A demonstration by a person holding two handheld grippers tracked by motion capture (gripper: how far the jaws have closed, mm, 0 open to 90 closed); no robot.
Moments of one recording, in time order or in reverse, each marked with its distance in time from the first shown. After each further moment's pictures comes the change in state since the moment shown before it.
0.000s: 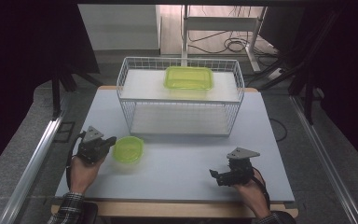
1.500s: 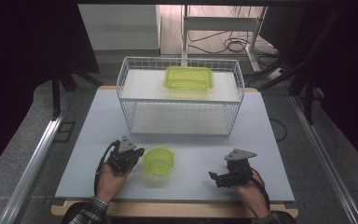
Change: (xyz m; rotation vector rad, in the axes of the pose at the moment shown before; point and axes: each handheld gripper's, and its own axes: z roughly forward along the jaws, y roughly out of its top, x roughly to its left) left arm -0.084 0.002 0.030 0.093 -0.118 0.105; right arm 0.003 -0.002 0.004 0.039 0.001 -0.026
